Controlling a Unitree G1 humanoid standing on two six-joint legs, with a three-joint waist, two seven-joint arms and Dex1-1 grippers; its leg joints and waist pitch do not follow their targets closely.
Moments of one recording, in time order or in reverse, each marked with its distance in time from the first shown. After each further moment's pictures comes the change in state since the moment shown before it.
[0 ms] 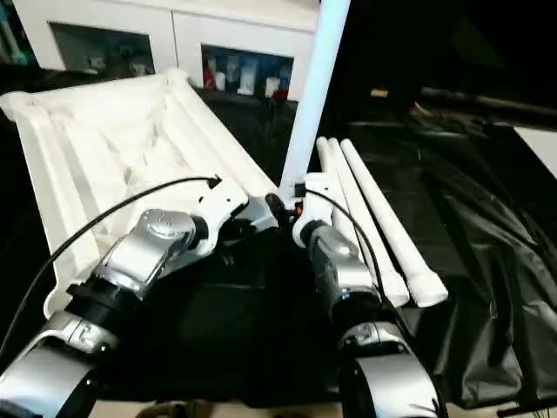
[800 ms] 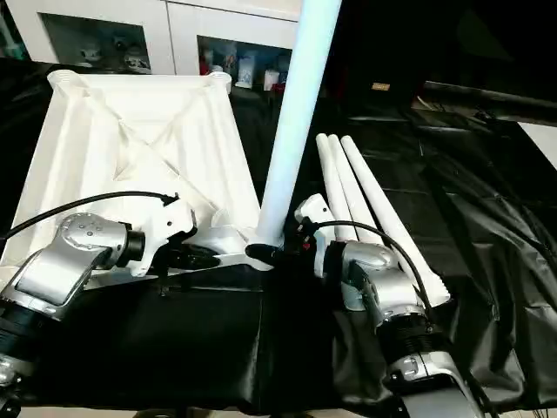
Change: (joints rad) left arm 0.168 0.317 0.002 -0.258 -0.125 -0.086 -0.432; right arm 0.173 -0.214 0.179 -0.313 0.043 0.130 0.648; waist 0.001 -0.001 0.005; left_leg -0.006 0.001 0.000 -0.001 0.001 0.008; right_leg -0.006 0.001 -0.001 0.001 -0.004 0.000
